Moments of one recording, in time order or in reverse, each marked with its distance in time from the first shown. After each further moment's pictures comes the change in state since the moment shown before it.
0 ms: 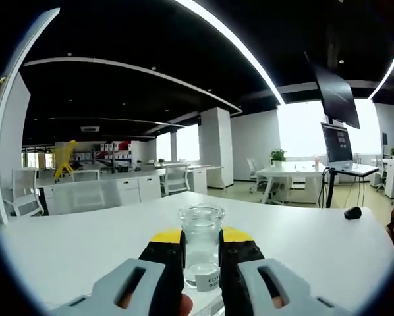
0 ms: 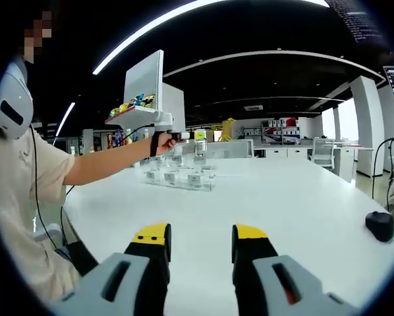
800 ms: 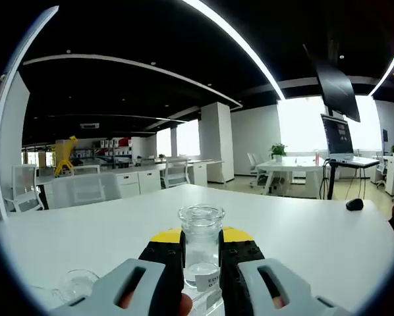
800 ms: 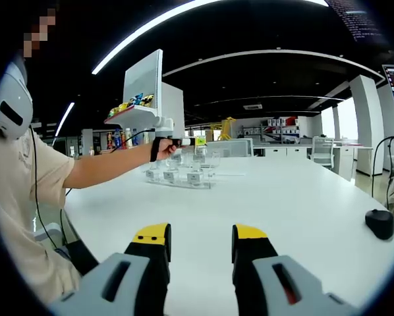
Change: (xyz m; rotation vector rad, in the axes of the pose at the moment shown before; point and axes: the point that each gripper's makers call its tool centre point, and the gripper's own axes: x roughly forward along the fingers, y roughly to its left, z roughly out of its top) left arm 0.001 -0.003 -0.028 -0.012 0.028 0.003; right arm 0.000 -0.001 -0.003 0.001 0.006 -0.002
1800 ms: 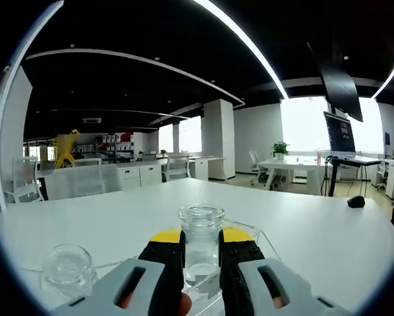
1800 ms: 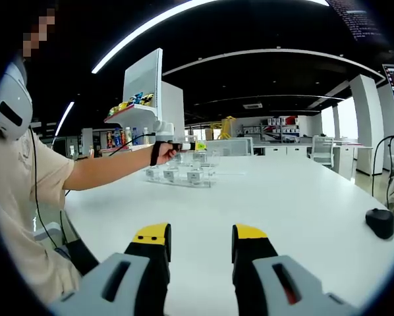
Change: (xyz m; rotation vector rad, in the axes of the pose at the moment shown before) left arm 0.000 0.001 -0.021 -0.014 0.015 0.008; right arm 0.000 0.001 -0.003 0.002 0.007 0.000
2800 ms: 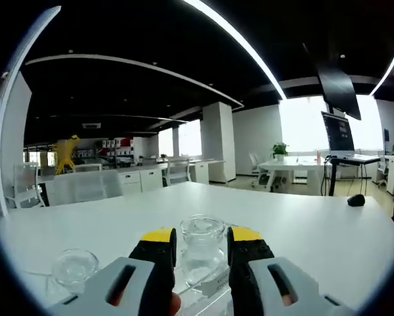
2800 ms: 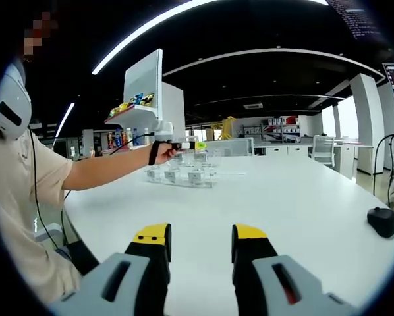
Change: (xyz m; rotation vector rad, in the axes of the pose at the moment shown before) left arm -0.009 -0.001 0.007 0.018 -0.017 0.000; right arm 0.001 0.003 0.001 0.005 -0.007 0.005
